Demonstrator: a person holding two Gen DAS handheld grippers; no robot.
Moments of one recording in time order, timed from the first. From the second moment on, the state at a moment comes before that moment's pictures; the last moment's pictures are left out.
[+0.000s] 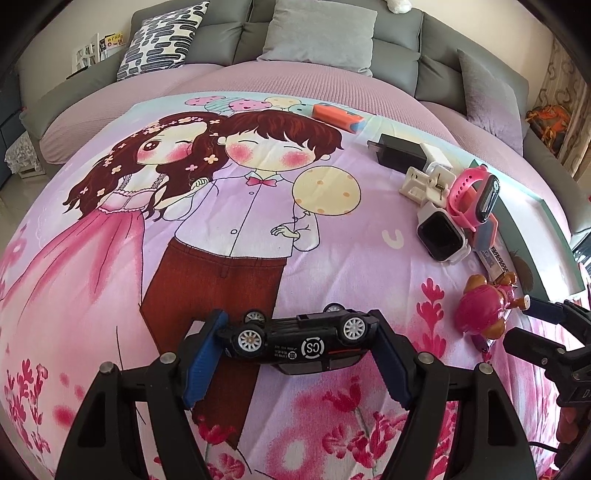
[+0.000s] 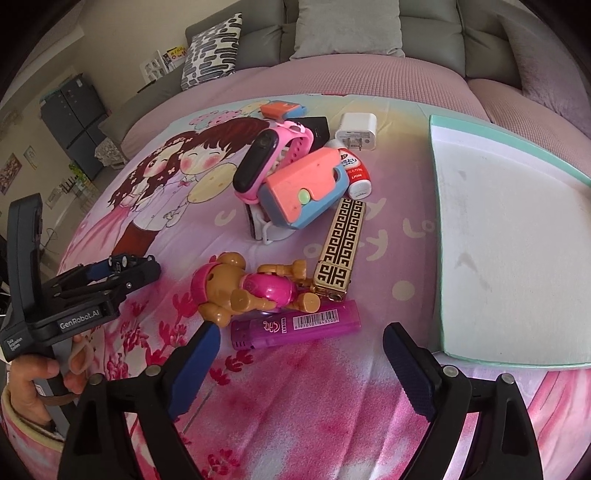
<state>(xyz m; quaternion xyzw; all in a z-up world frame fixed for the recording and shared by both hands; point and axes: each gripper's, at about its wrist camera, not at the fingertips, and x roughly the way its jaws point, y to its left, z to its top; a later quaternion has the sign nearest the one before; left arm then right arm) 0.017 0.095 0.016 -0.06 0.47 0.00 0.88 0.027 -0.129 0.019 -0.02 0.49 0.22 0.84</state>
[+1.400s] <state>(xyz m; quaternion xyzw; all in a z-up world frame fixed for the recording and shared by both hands) 0.026 0.048 0.082 -0.02 0.43 -0.02 0.90 0.030 -0.181 0.088 0.00 0.38 0.09 0.92</state>
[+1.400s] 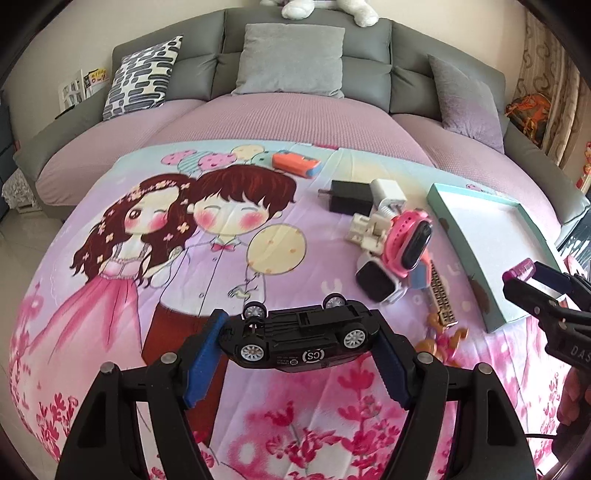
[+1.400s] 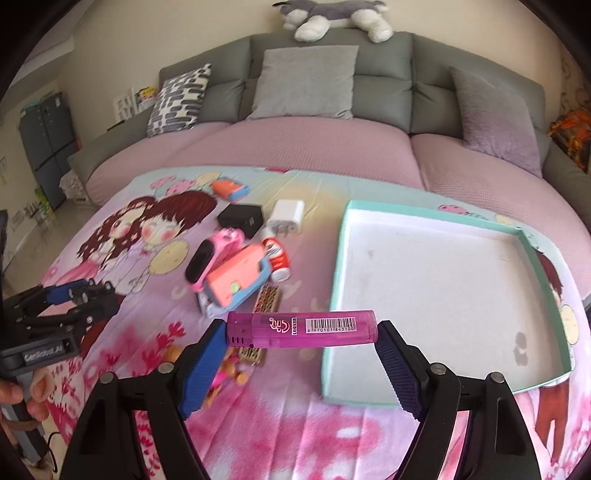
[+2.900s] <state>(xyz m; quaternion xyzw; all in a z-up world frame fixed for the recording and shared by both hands) 0.136 -0.237 0.068 0.07 0.44 -0.15 0.88 0.041 -0.392 0.063 0.09 0.36 -0.21 0.90</state>
